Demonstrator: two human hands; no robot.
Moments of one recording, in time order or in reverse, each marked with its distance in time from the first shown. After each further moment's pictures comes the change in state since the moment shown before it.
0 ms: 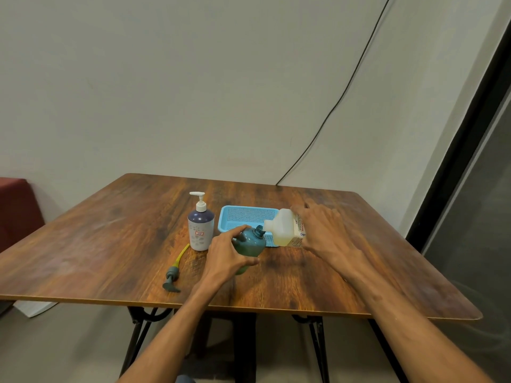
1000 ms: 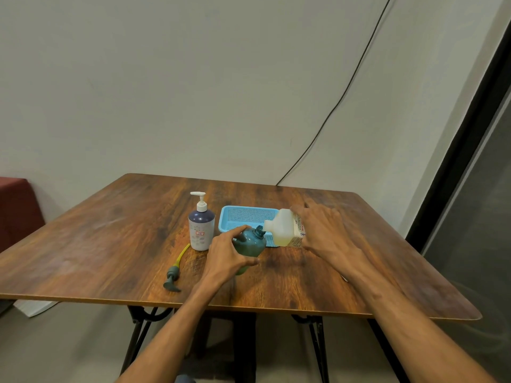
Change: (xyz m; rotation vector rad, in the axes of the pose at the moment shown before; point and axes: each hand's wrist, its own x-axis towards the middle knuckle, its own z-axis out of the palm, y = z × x) left_hand -0.002 0.004 -0.002 0.005 -0.006 0.000; right_hand -0.002 -0.005 -0.008 -0.015 -0.019 0.003
